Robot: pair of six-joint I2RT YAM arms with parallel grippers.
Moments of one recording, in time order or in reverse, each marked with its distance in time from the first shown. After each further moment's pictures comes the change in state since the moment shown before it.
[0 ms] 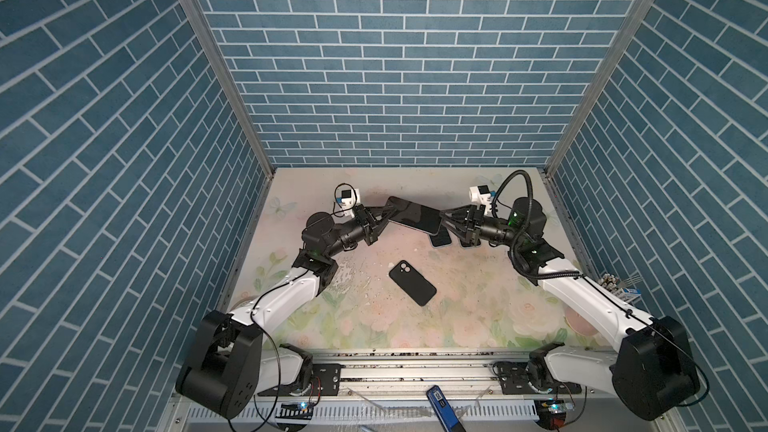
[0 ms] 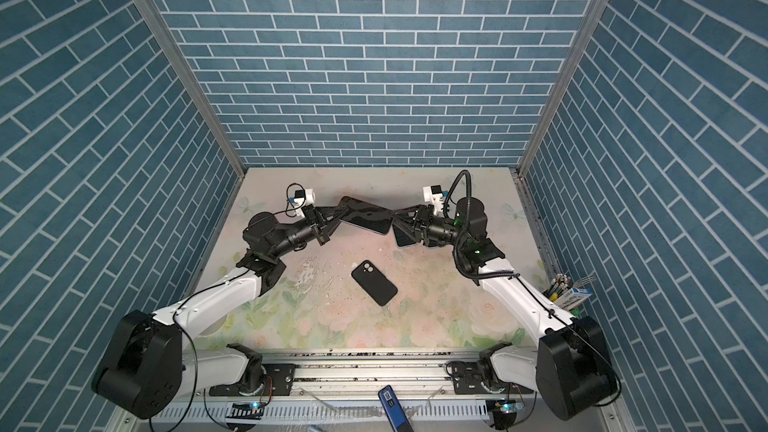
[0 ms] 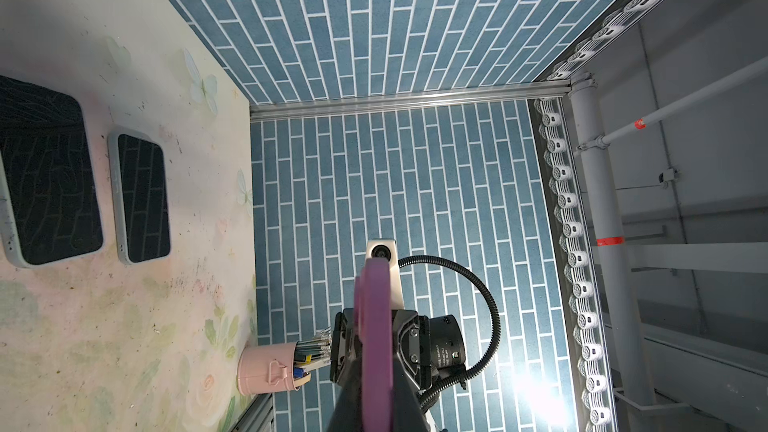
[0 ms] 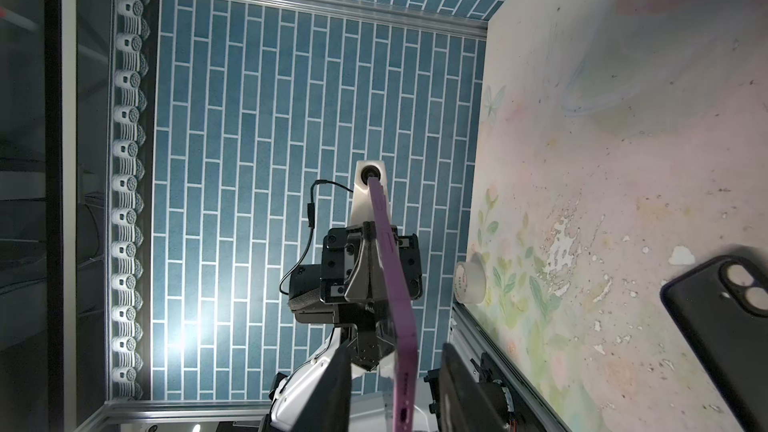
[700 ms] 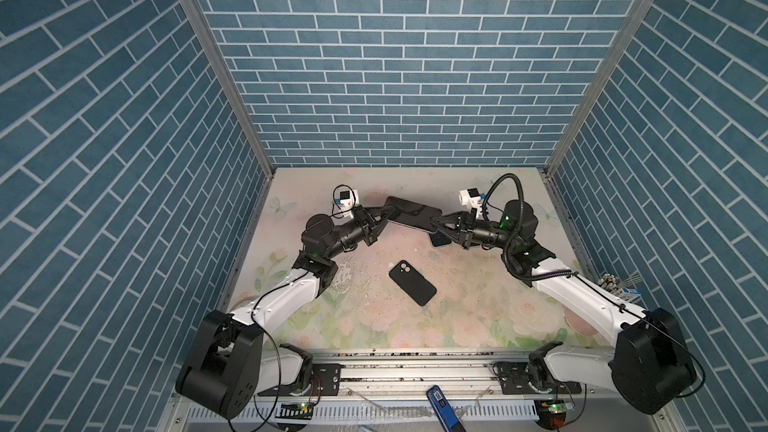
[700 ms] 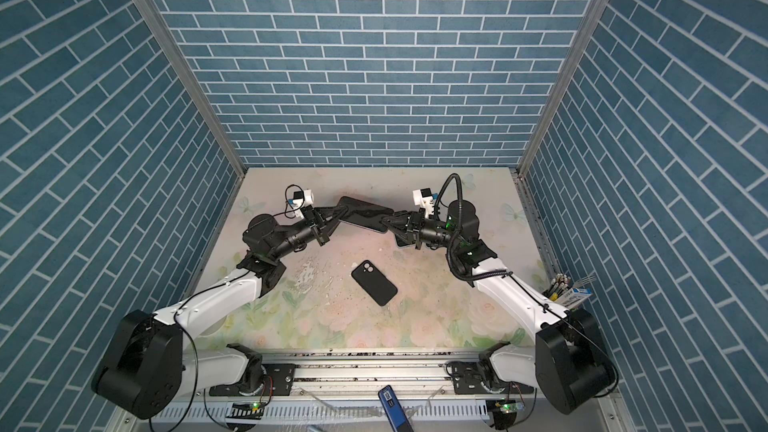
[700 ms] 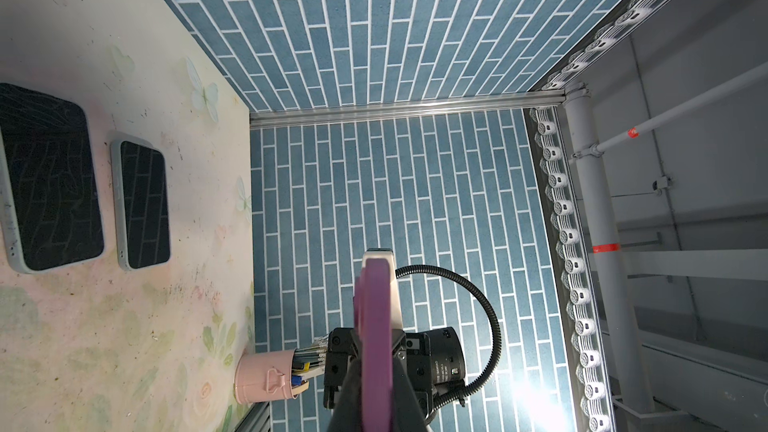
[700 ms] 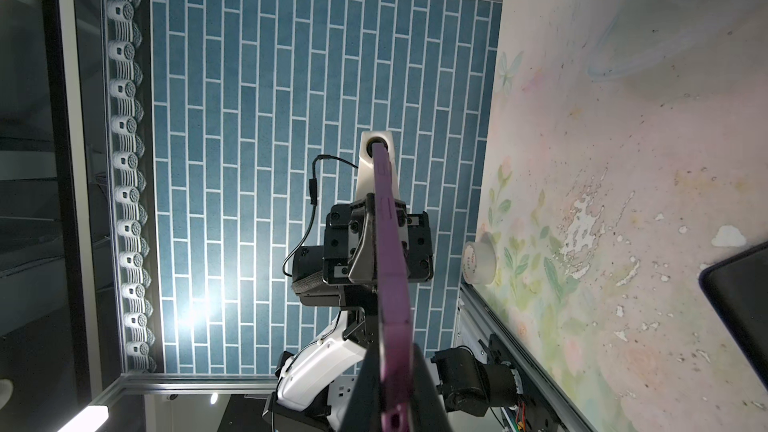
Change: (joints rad) left arm -0.002 0.000 -0.016 0.023 -0.022 -0.011; right arm 0.063 0.030 -0.010 0.056 -0.006 0.019
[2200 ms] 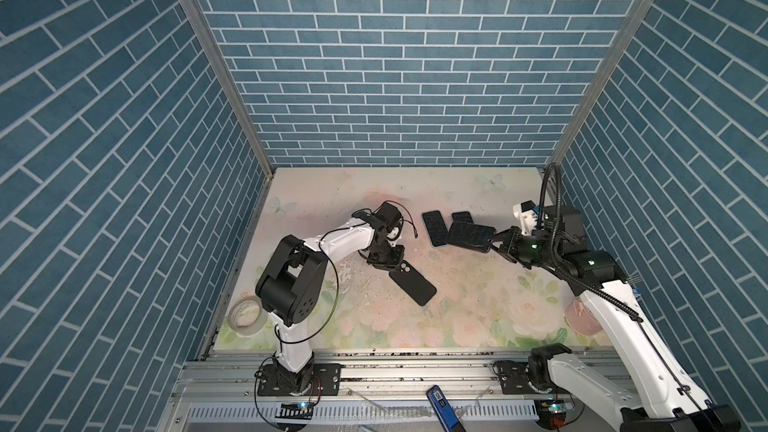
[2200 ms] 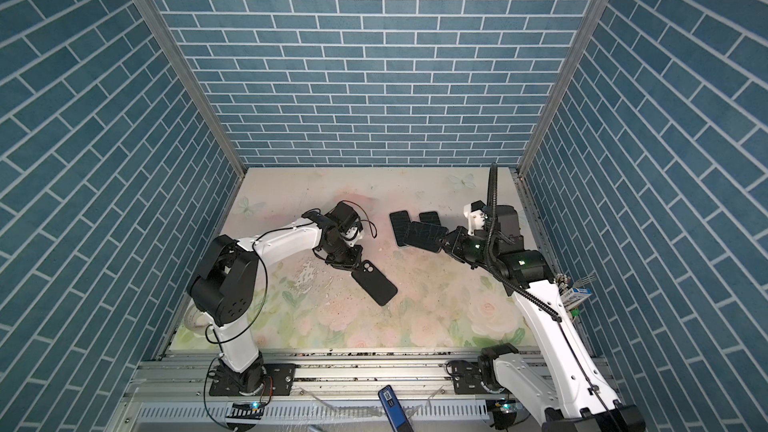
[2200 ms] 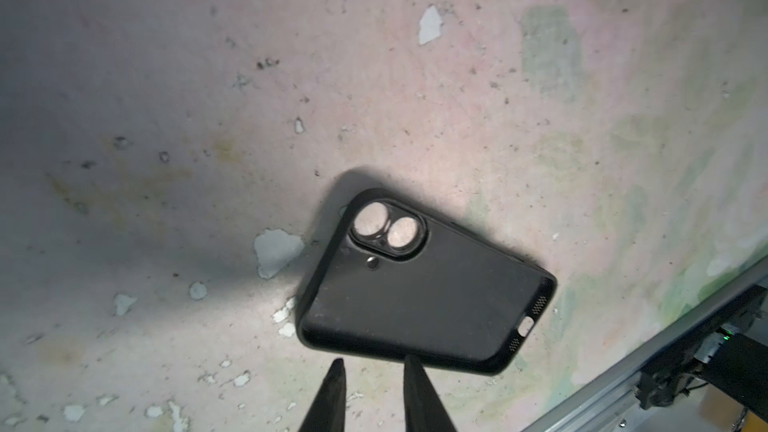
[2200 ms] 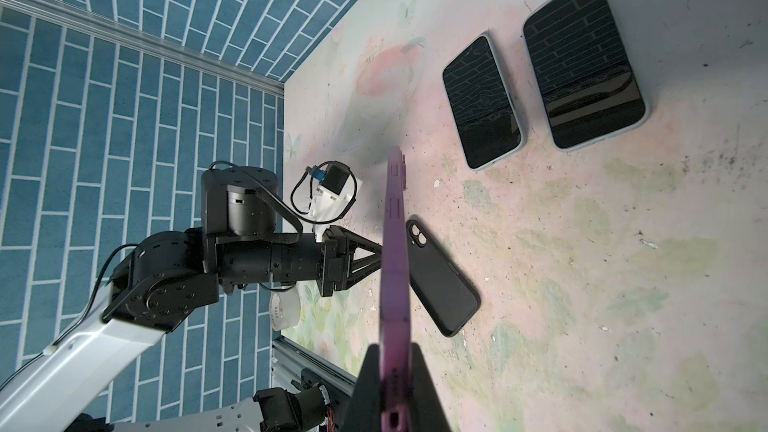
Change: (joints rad) left arm -0.198 0.598 0.650 -1.570 -0.315 1.255; right arm -0.244 -0.308 0.203 -1.168 0.334 -0.714
